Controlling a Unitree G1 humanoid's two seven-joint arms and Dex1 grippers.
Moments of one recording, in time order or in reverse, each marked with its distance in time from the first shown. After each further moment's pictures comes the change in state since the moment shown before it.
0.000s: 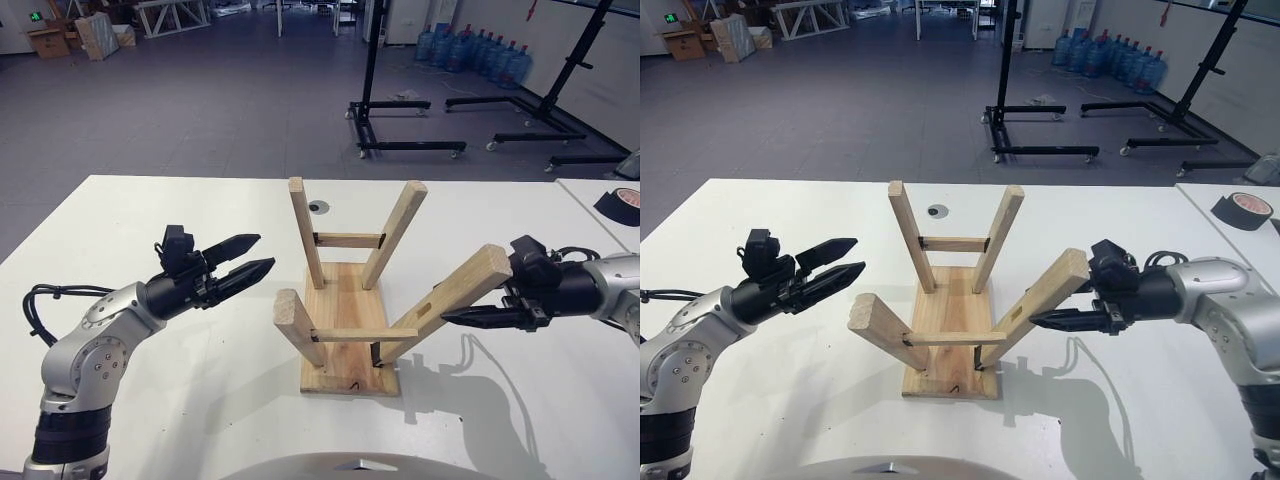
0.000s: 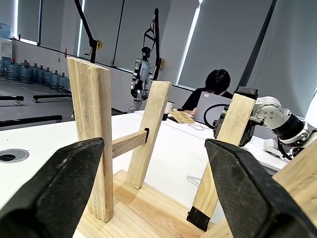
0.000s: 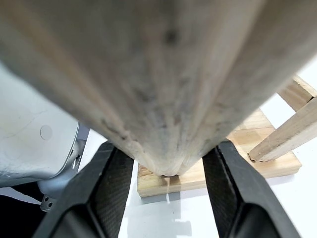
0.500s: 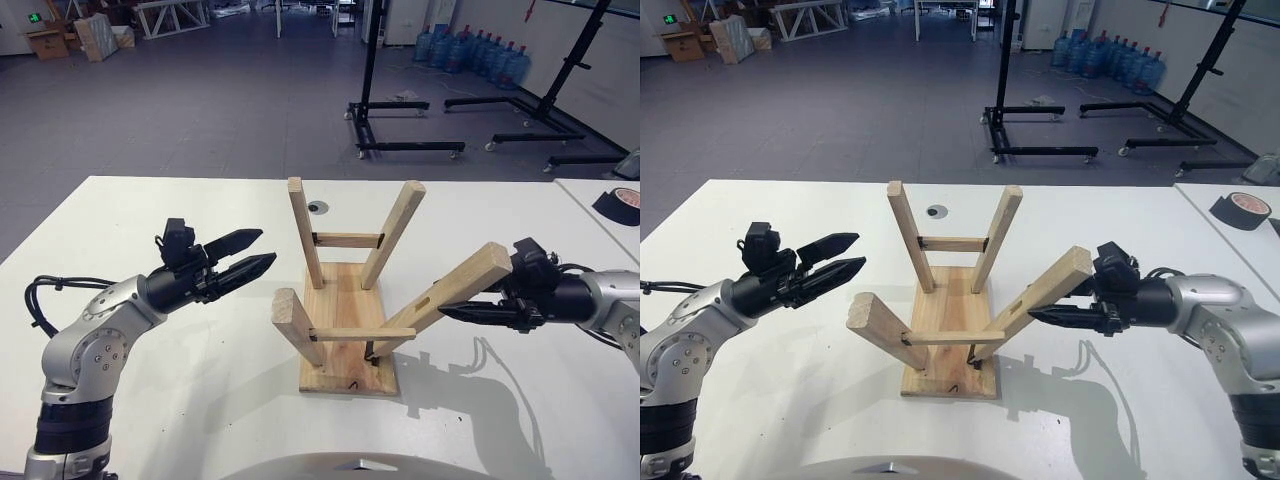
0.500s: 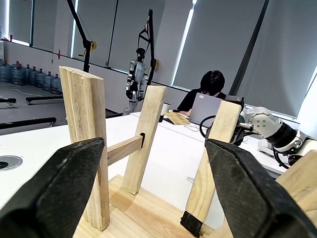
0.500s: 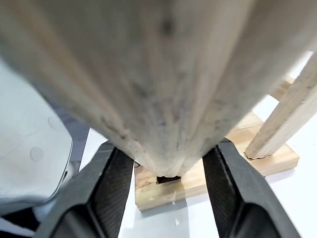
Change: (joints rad) left arm -0.040 0.000 0.007 0.020 -0.007 0.028 -0.014; right arm 0.034 0.052 -0.018 0.039 0.034 0.034 -0.037
